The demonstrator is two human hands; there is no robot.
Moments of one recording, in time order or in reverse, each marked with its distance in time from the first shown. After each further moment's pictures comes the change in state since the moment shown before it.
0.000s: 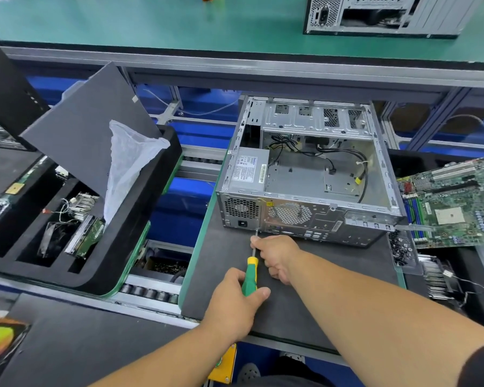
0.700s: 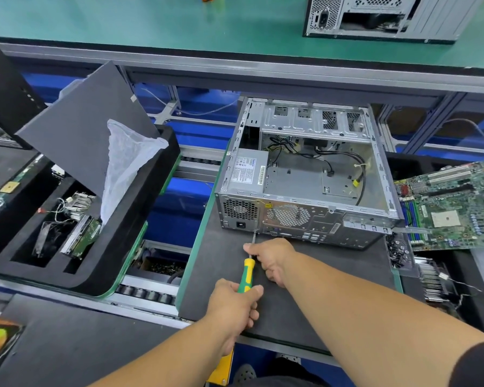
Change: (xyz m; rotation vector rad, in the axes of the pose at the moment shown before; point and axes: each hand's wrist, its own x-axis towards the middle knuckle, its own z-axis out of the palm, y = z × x) left_hand 0.000 0.004 0.007 -0.471 -0.083 -0.309; right_hand -0.006 -0.003 0.006 -0.071 0.049 0.026
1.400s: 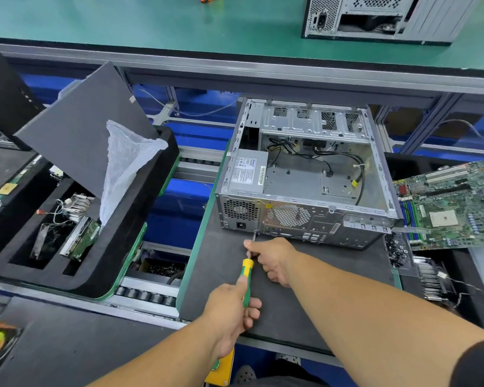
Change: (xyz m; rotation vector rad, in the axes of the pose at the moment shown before) left_hand -0.004 0.005 -0.005 -0.235 -0.107 -0.131; right_hand -0.003 -0.003 -0.006 -0.071 -0.119 0.031
